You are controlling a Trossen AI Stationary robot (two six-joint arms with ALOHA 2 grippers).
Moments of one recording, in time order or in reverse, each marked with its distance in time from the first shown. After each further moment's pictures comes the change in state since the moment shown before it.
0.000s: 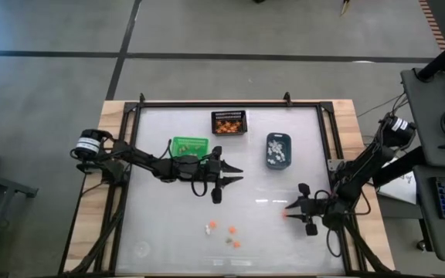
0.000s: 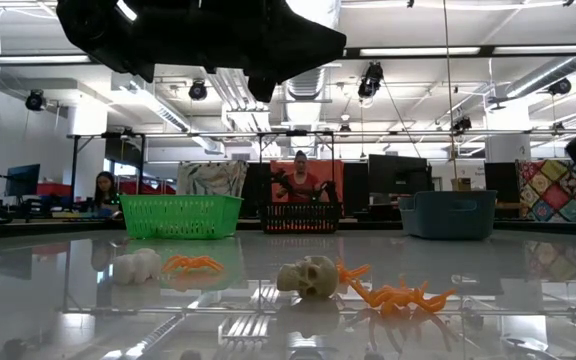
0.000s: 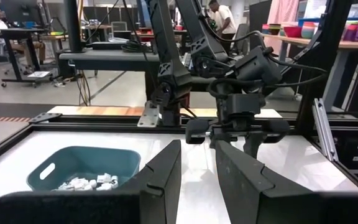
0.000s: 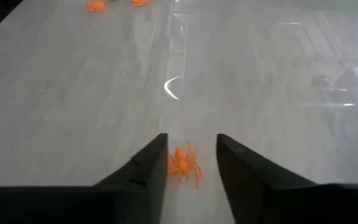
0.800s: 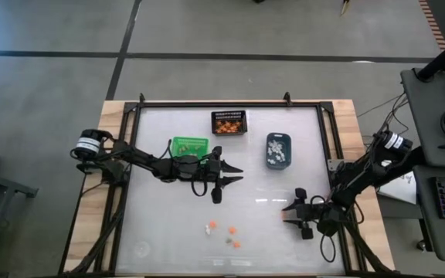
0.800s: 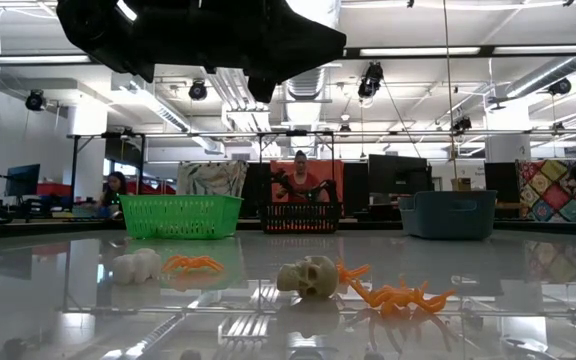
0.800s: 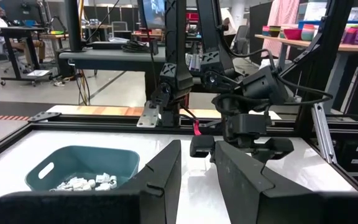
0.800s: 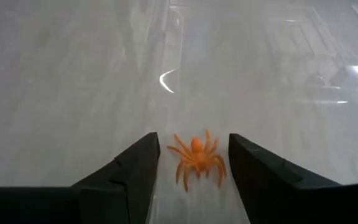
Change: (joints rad) left arm 0.000 0.000 0.000 0.002 0.000 -0.013; right arm 0.000 0.268 0.021 0.185 0.000 0.013
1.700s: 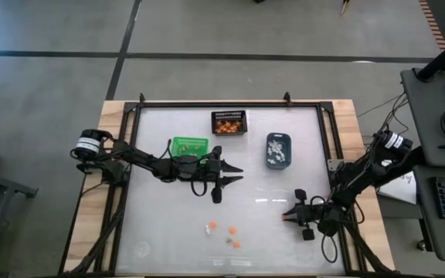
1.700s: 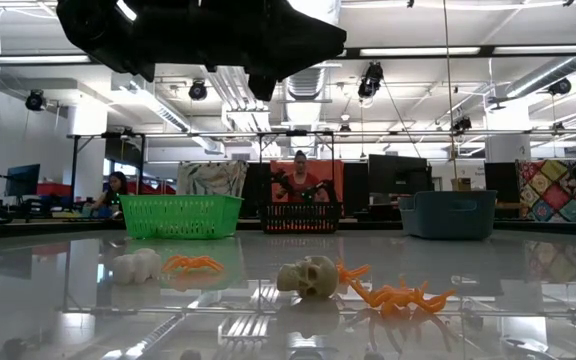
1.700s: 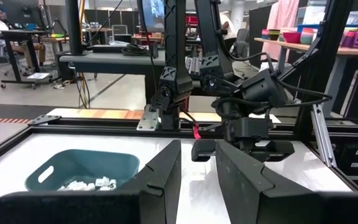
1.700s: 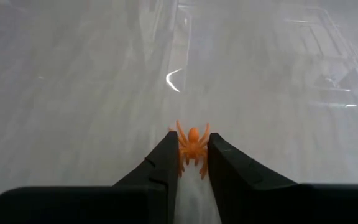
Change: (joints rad) left arm 0.000 0.000 0.000 0.013 0.000 0.000; right arm 0.000 -0.006 -0.004 -0.003 -0.022 -0.017
